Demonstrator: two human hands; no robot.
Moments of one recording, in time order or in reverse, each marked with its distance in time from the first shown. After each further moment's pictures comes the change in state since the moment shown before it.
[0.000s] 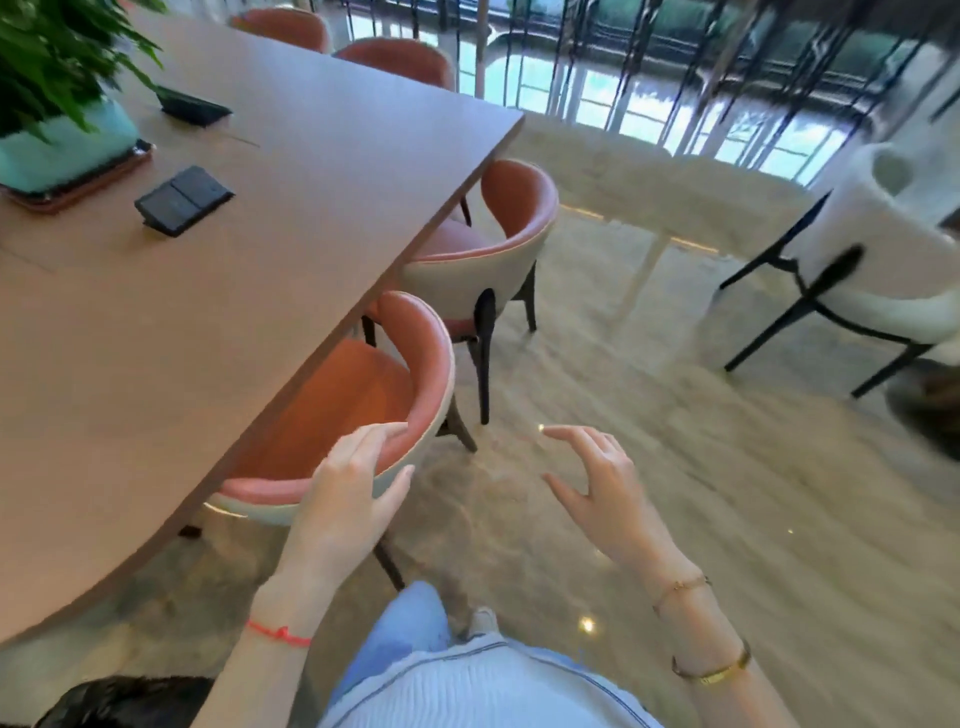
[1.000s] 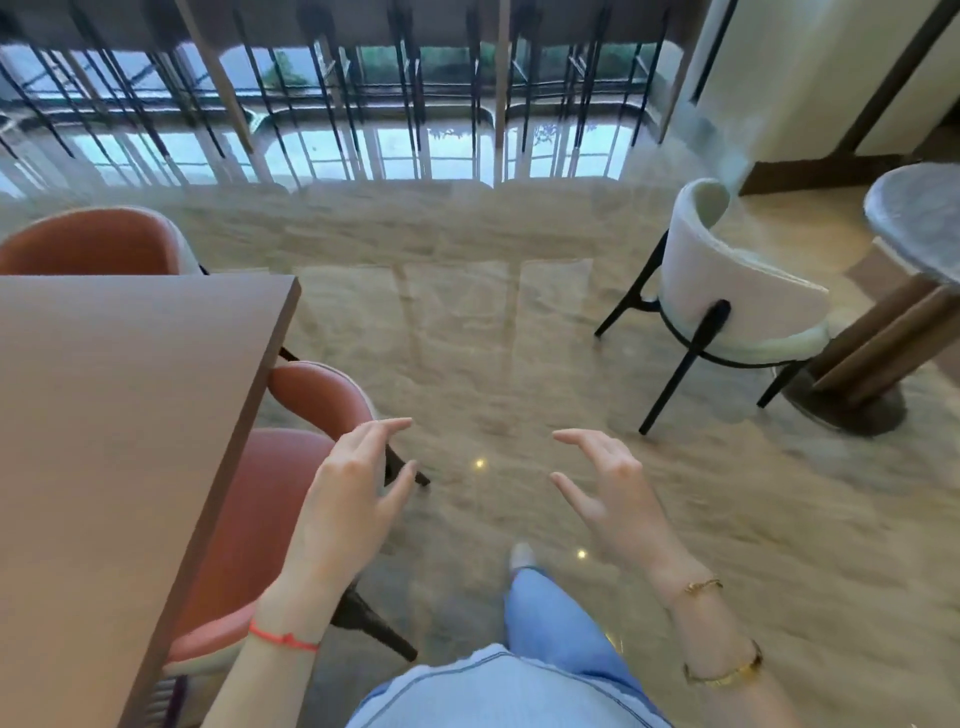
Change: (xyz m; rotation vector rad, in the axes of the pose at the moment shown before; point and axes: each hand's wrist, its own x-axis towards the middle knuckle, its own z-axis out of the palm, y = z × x) left_hand 0.630 0.183 0.160 -0.069 -0.180 0.382; right_hand 0.448 0.272 -0.210 0.033 0.319 0.355
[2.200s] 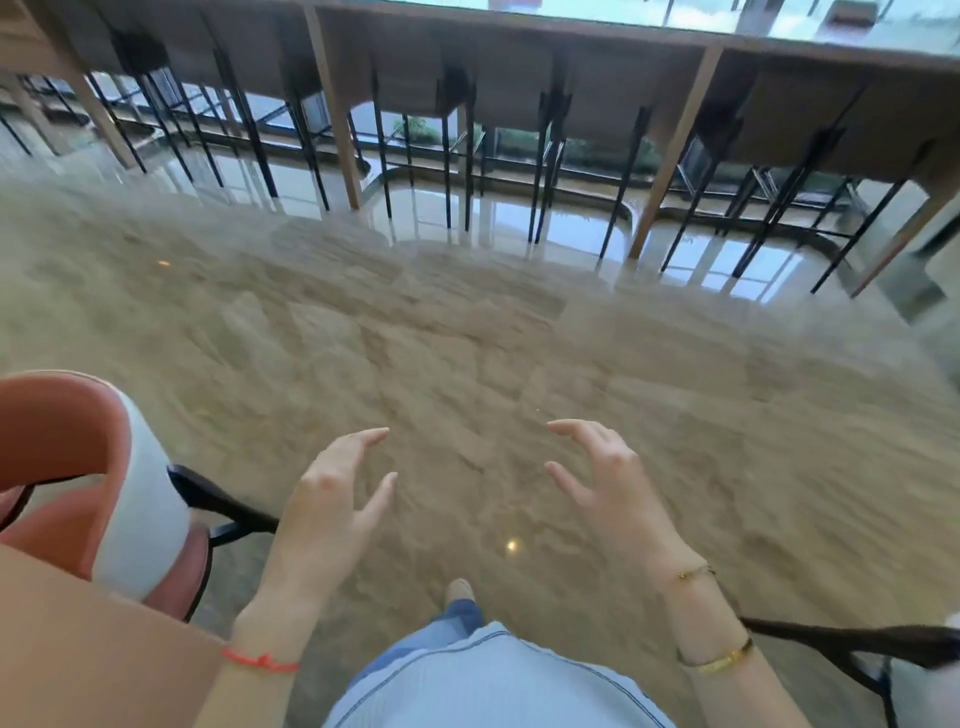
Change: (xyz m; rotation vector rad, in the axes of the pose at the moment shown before) left_hand 0.758 -0.252 -0.034 0.016 0.228 -0.260; right_hand 0.892 -0.045 0.068 0.028 -0.138 -0.272
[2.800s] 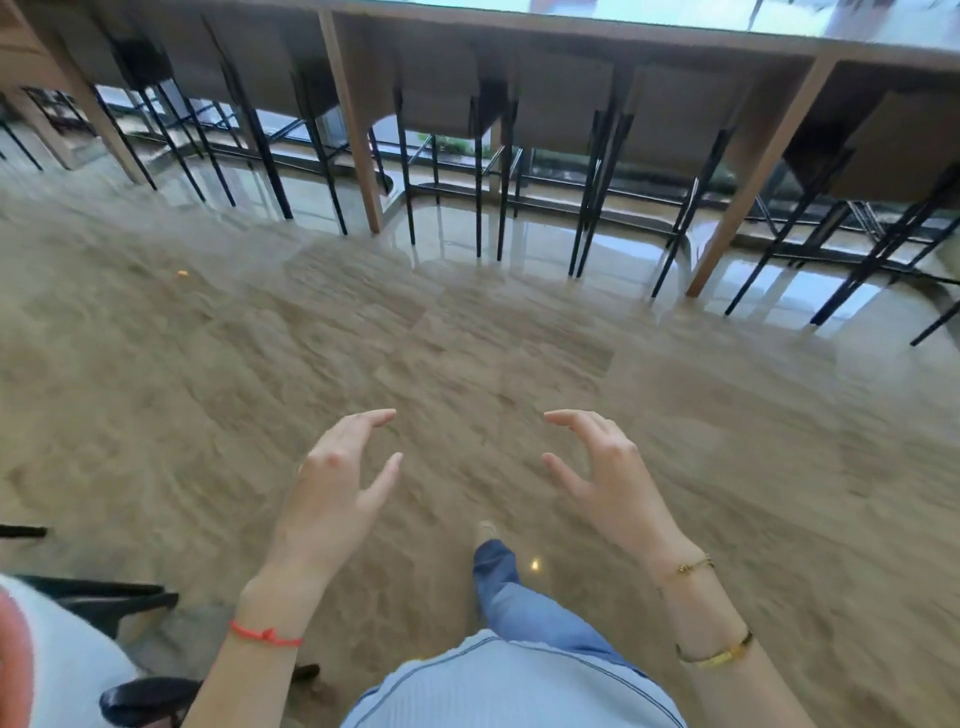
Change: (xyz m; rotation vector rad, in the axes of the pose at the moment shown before) left_hand 0.402 -0.091 0.010 0.036 0.019 -0.003; right_hand 0.413 0.019 0.052 0.016 -0.045 -0.040
